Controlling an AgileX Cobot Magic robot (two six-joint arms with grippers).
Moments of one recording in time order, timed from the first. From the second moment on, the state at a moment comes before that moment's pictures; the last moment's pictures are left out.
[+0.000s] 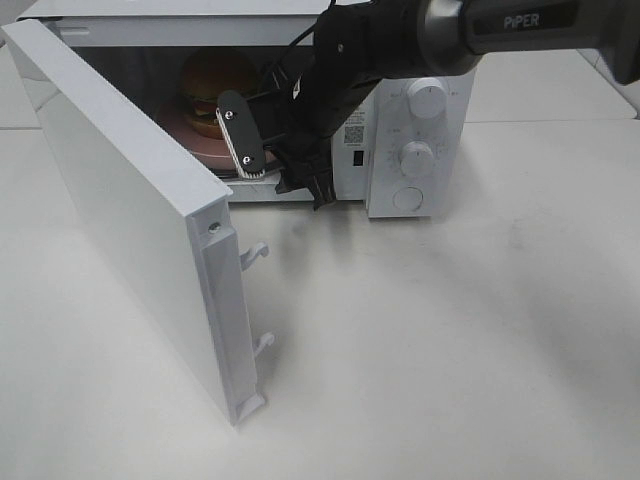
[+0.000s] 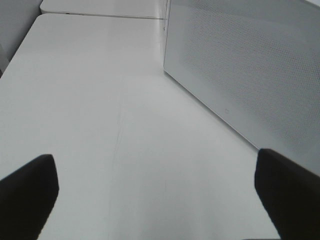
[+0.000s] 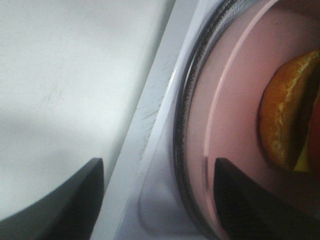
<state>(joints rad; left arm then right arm) 0.03 0.00 -0.52 -0.09 1.08 0.01 0.59 2.24 -1.74 0.05 0.45 -1.40</state>
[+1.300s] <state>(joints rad) 0.03 0.00 -0.52 -0.09 1.08 0.01 0.57 1.69 -1.12 0.07 0.31 -1.32</state>
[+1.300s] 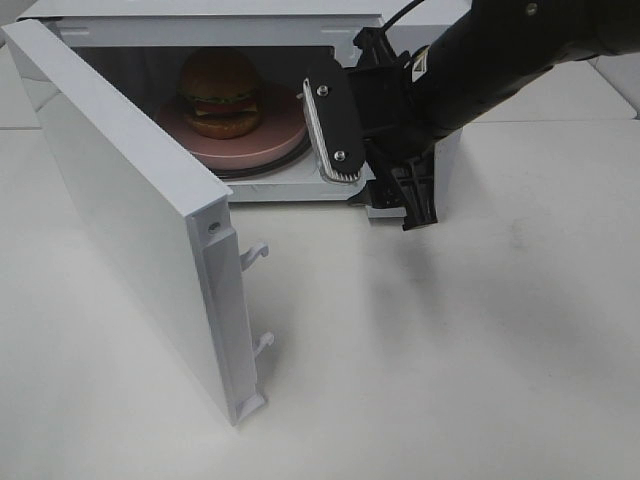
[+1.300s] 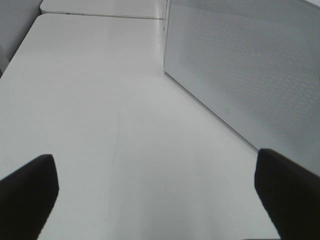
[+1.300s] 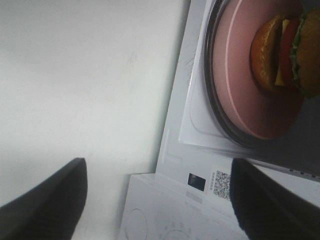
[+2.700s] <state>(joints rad) 0.03 0.00 -0.52 -0.09 1.08 0.01 0.57 1.07 -0.74 0.04 0.69 -0.15</state>
